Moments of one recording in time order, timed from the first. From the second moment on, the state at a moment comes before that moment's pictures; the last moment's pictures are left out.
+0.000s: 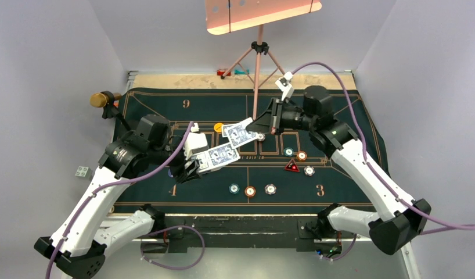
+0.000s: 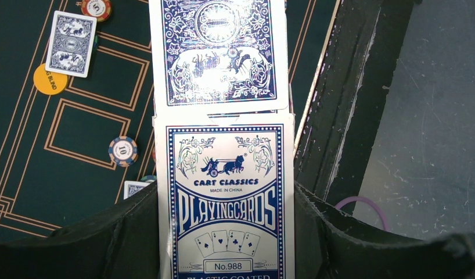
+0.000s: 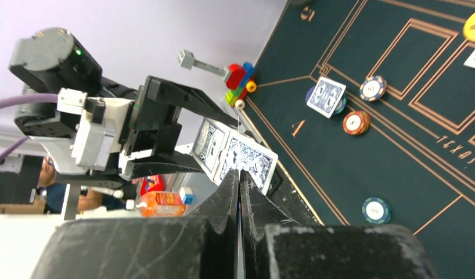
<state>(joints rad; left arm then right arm) -0.50 0.92 1.18 -1.12 0.56 0.50 0.54 1.18 1.20 -0.32 -0.67 0.78</state>
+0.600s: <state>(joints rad) -0.50 0.91 1.18 -1.12 0.56 0.50 0.17 1.13 0.76 -0.36 -0.58 0.74</state>
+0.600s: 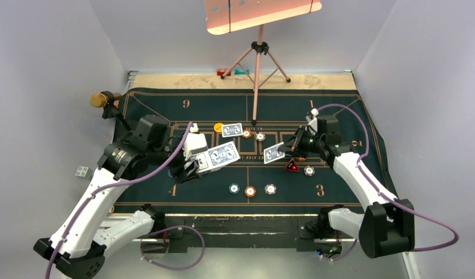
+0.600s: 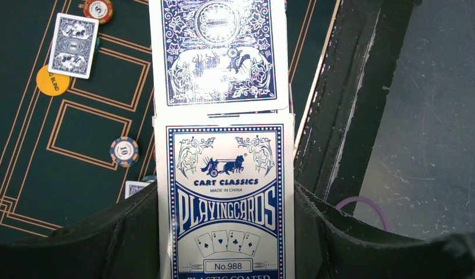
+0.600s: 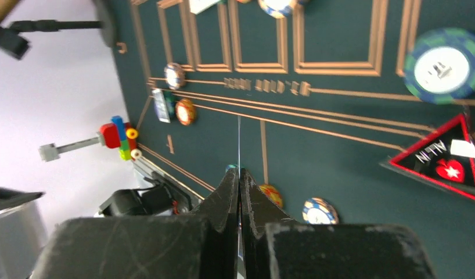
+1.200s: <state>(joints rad) -0.50 0.91 1.19 -1.12 0.57 0.50 0.16 1.16 0.49 -0.15 -0.43 0.77</state>
